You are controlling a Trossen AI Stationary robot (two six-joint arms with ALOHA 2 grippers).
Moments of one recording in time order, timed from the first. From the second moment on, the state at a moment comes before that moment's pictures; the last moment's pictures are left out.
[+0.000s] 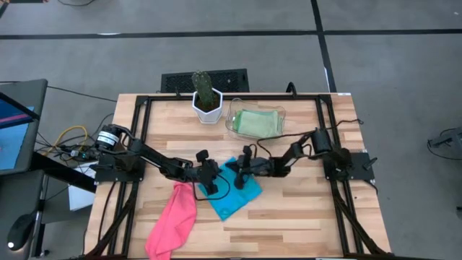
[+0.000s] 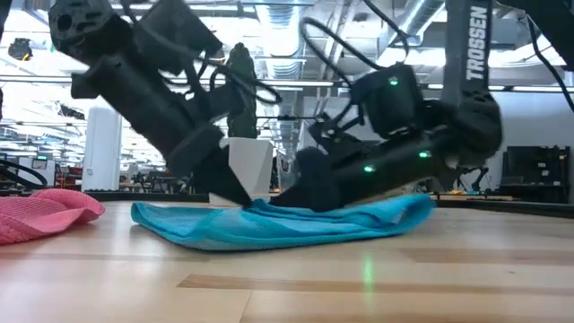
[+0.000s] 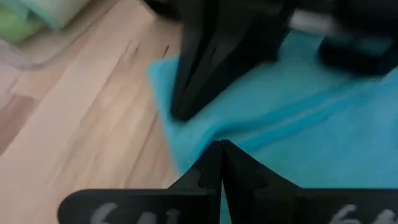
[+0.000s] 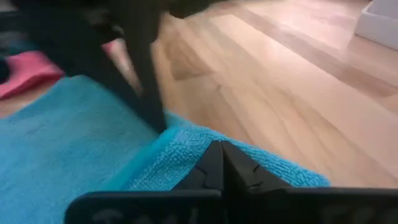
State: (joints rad) left arm -0.23 1.76 0.69 0.29 -0.45 -0.31; right arm 0.11 2.22 0.77 1.09 0.29 0.17
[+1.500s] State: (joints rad) left arm -0.50 1.49 0.50 0.11 -0.46 -0.46; right arm 0.41 2.09 0.97 0.67 0.07 0.03
